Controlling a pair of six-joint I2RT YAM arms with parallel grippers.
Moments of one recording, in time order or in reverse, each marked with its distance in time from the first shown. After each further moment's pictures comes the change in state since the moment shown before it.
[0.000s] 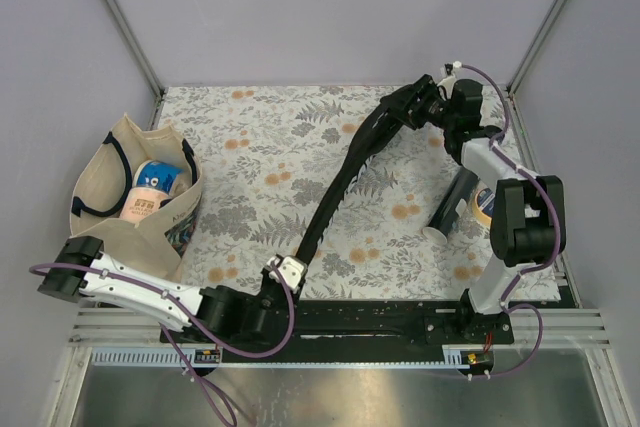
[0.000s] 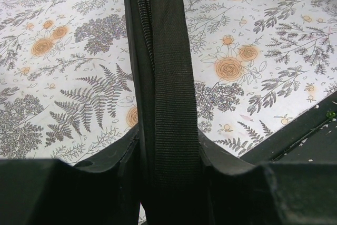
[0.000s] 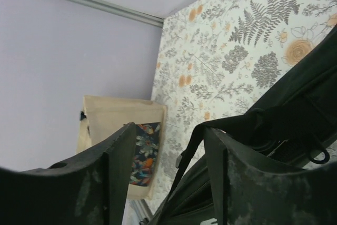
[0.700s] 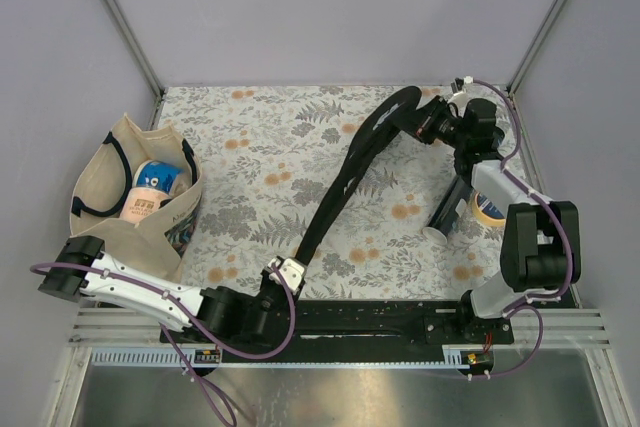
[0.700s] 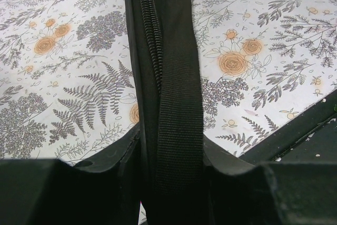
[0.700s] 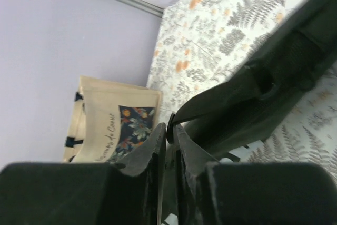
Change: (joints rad) left arm -0.005 0.000 -0.002 -0.032 -0.005 -0.012; right arm -0.030 -0.187 -0.196 -0.034 -0.039 -0.135
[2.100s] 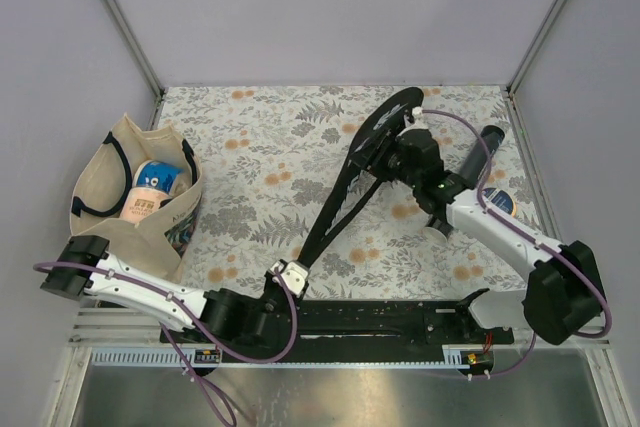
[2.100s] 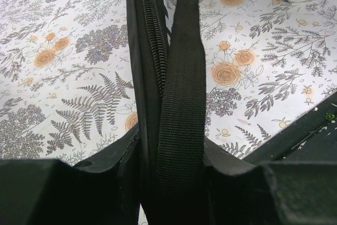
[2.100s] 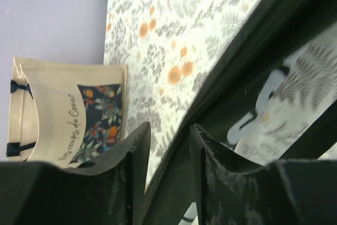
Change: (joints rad) left arm -0.023 0.031 -0.014 0.140 -0.039 0.092; right arm 0.519 -0.232 -0.074 -0.329 0.667 0.075
